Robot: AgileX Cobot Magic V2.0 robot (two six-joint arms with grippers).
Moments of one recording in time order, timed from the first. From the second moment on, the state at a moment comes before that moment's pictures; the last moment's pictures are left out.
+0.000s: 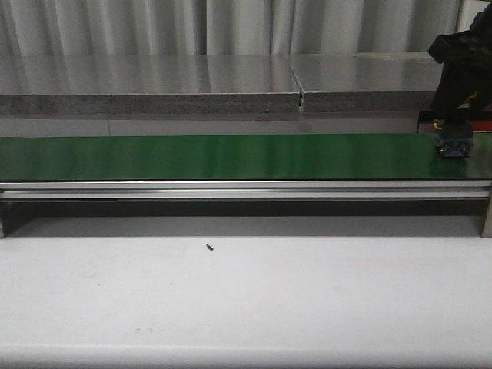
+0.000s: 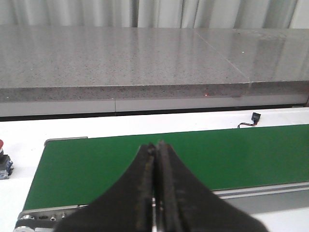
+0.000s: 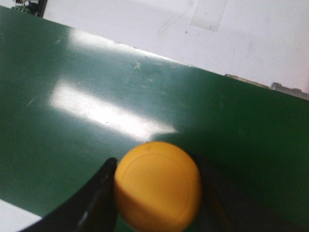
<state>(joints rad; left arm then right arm) -0.01 0.54 -0.49 -0.93 0.30 0.87 -0.08 1.77 -1.39 0.37 0.77 -0.51</state>
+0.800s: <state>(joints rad) -0.01 0.54 -0.49 -0.93 0.30 0.87 -0.47 1.28 -0.85 0.40 0.68 -0.40</state>
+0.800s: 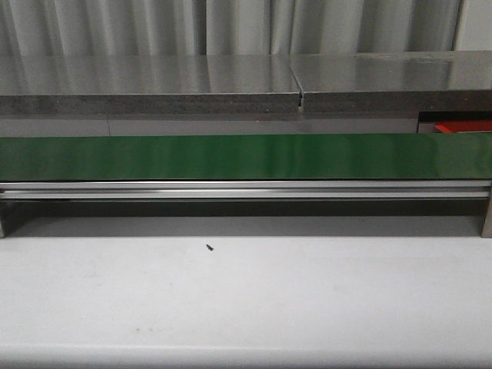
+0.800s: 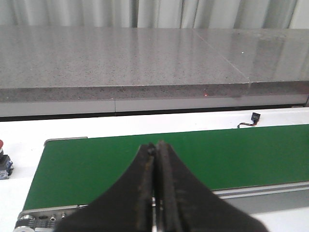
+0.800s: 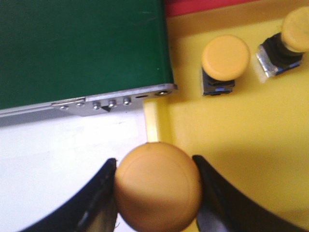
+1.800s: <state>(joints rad) -0.01 0.54 -0.49 -0.93 0.30 0.87 -0.48 1.50 -0.74 0.42 0.43 -0.40</state>
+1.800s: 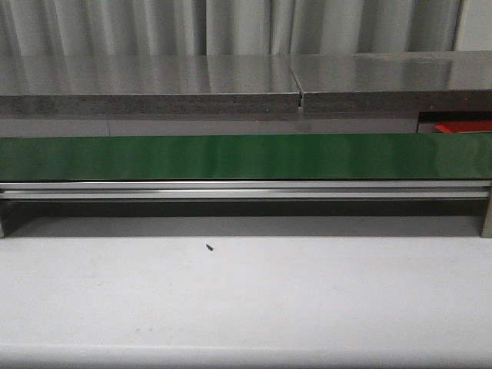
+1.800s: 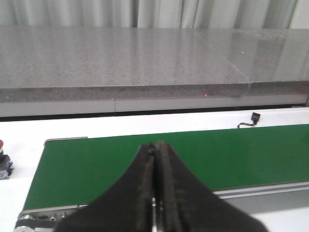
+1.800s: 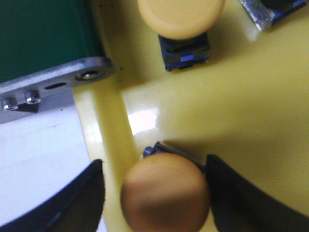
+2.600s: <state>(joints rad) -0.01 0.54 -0.49 -0.93 0.30 0.87 -0.20 0.90 -0.75 0.43 0.60 -0.47</state>
